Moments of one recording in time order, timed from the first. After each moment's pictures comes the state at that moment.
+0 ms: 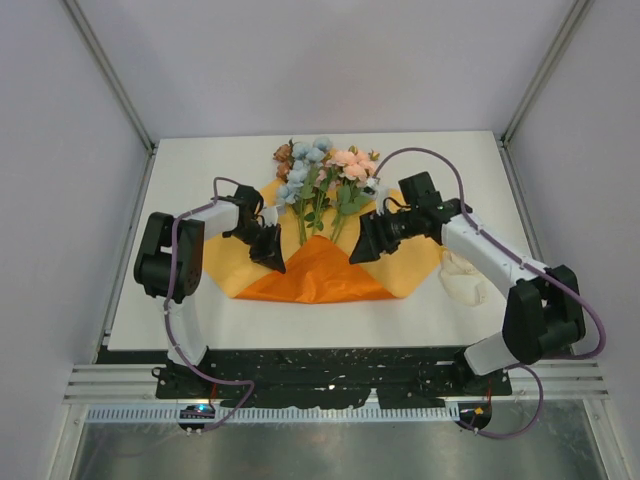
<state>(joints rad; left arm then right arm) -0.25 1.95 1.20 -0.67 0.60 -0.10 0.34 1.49 1.11 -0.61 -0.78 -0.02</state>
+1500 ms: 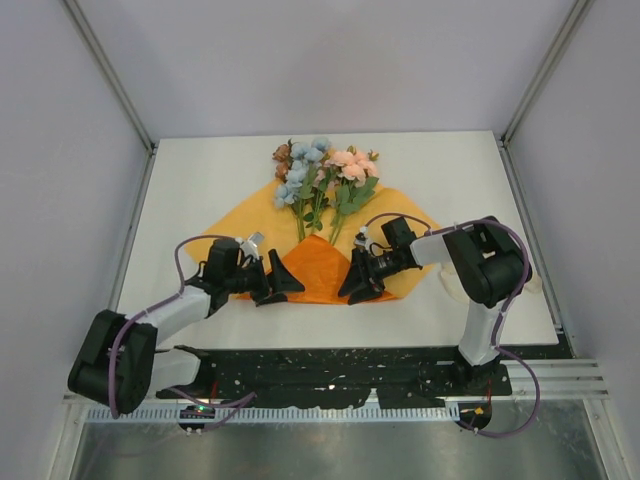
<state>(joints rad) -0.34 1.18 0.37 0.10 0.69 -0.80 0.41 1.89 0.81 -0.09 -1.07 0.48</state>
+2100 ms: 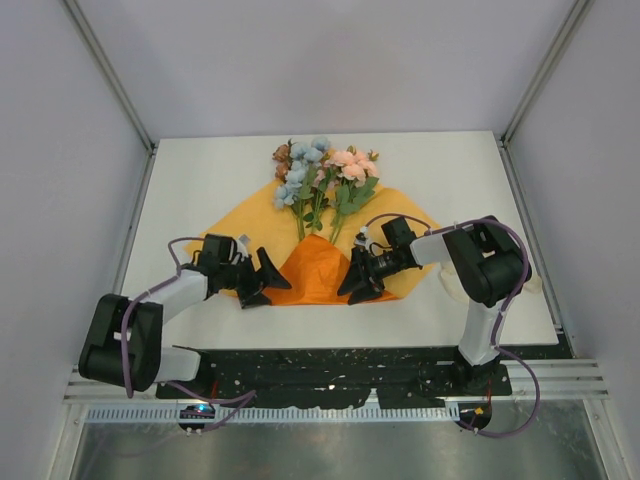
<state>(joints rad) -0.23 1.36 0.50 -0.12 0.63 -0.76 0.40 1.90 0.81 -0.09 -1.09 0.51</state>
